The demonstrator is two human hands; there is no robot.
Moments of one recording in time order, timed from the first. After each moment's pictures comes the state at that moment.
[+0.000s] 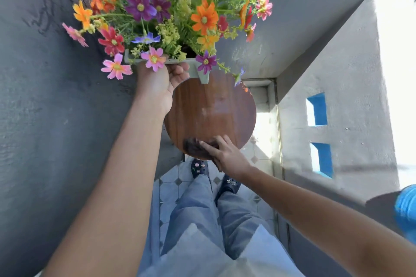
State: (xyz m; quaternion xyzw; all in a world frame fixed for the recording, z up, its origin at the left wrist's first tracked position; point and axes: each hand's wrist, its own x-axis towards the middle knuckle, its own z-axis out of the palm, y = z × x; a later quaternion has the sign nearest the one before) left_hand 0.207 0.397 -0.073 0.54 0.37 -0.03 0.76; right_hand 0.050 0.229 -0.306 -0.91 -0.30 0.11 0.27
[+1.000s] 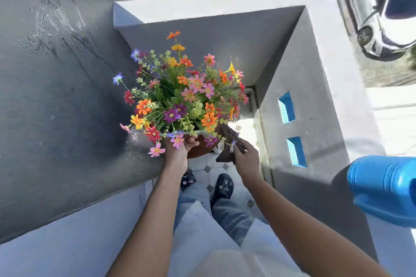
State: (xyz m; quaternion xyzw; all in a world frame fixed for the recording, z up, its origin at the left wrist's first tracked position) left_hand 0.069 0.322 -0.152 0.51 0.44 -0.09 0.73; right_hand 0.008 0.148 -0.245 -0.74 0.35 0.14 0.56
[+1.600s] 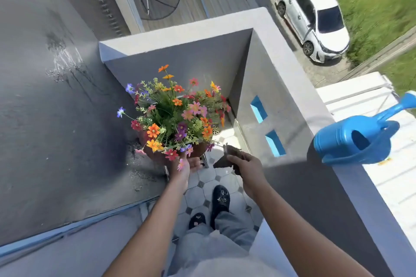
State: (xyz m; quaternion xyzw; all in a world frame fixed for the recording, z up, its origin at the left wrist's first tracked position) left_hand 0.013 0.331 -0.163 0.59 0.37 -0.31 0.65; right_hand -0.053 0.162 -0.148 -0.56 0.47 0.10 0.68
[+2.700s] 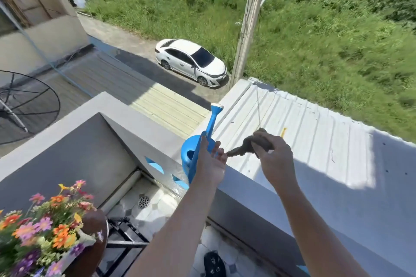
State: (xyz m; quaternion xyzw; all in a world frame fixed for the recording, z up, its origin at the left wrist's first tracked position) left_hand -0.122 -0.060 0.019 0.35 0.22 -0.52 0.75; right_hand -0.262 -0.115 0.063 -0.70 0.48 -0.34 0.41
